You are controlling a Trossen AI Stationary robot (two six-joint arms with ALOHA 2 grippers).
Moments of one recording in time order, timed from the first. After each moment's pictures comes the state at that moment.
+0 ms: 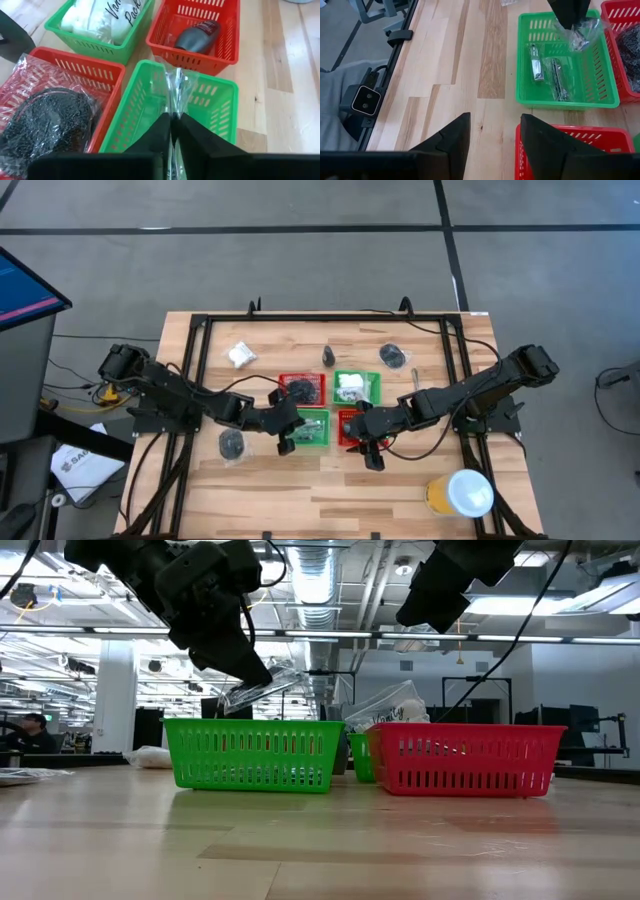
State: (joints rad) left arm -0.29 1.48 0.77 -0.03 -0.39 -0.38; right arm 0.33 1.49 0.99 -0.24 0.03 0.29
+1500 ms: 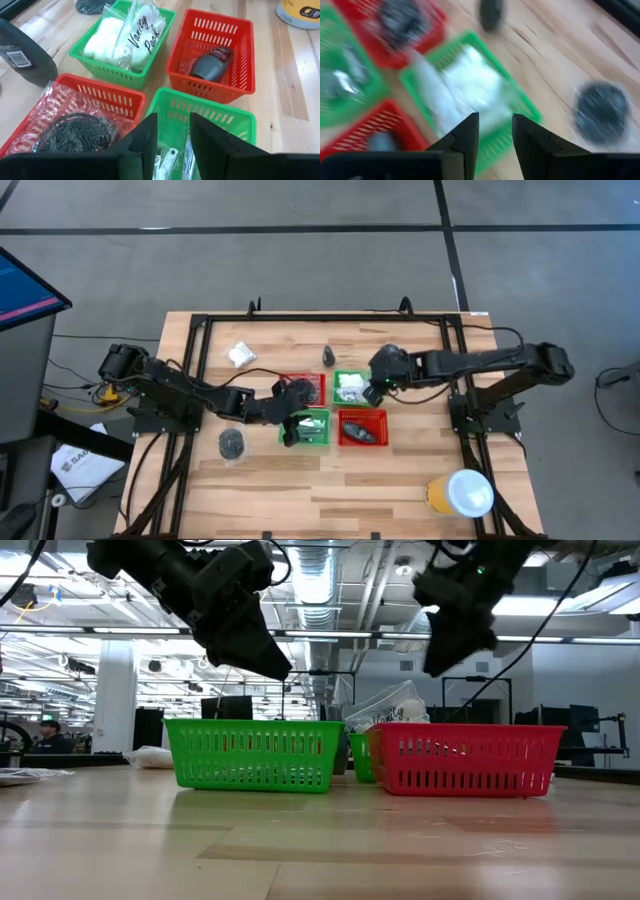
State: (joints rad) left arm -0.22 1.48 0.77 0.05 -0.40 -0.32; right arm -0.01 1.33 0.99 -0.71 0.34 0.58
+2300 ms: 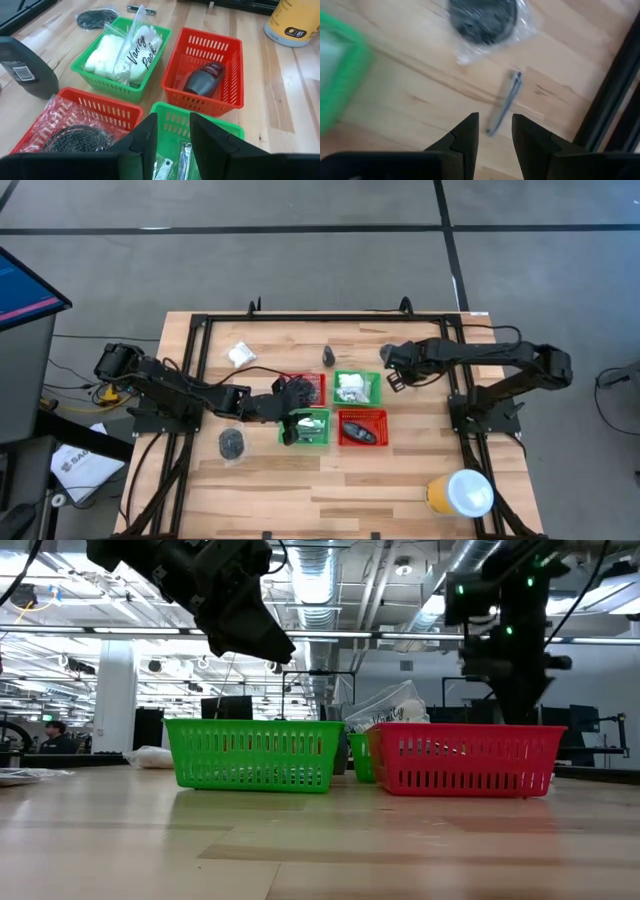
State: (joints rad) left arm -0.22 1.44 0.77 0.07 -0.39 -0.31; right arm -0.27 1.33 0.86 -1.05 0.32 0.78
